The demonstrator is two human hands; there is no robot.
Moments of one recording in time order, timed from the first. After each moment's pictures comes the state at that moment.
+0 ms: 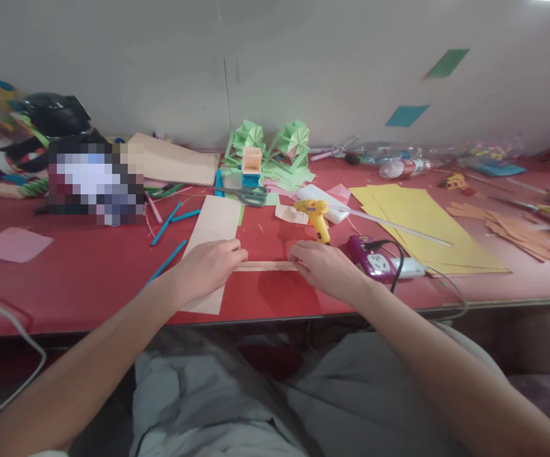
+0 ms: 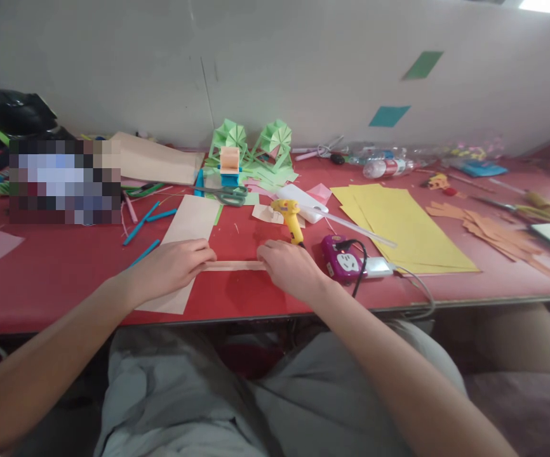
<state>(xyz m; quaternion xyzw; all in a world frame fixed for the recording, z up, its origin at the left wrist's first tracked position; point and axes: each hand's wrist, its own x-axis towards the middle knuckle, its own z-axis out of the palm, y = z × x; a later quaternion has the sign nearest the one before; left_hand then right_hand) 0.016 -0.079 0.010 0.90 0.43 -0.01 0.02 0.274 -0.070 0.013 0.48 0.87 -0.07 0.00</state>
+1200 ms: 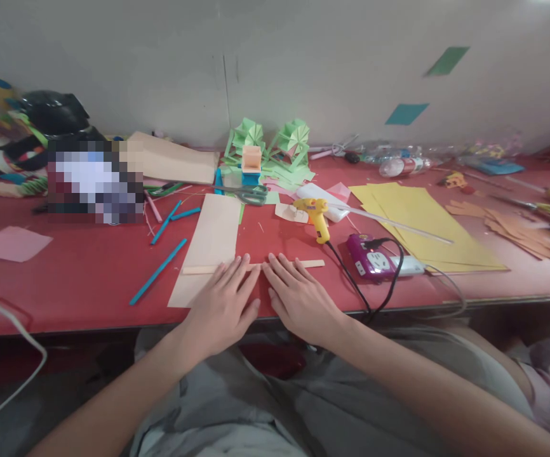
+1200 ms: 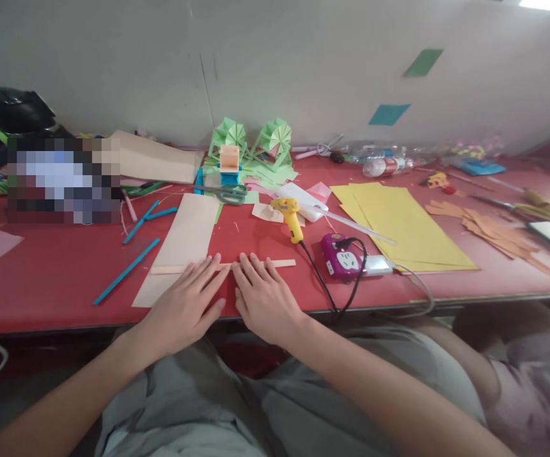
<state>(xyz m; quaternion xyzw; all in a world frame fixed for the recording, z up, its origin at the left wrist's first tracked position) 0.038 -0.144 -0.044 0.87 0.48 0.09 0.01 0.246 -0.125 -0.039 0.43 0.90 -0.01 -0.08</state>
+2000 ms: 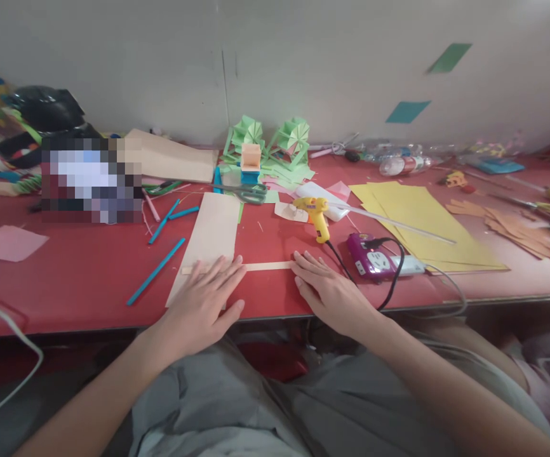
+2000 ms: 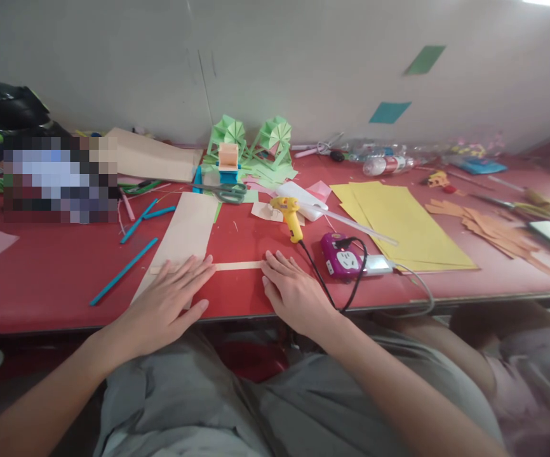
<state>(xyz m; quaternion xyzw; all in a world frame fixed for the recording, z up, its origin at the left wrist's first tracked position) 0.011 -0.144 -0.030 0.86 0.50 0.04 0.08 0.292 -0.115 -0.031 0.47 0.87 -0.09 -0.13</state>
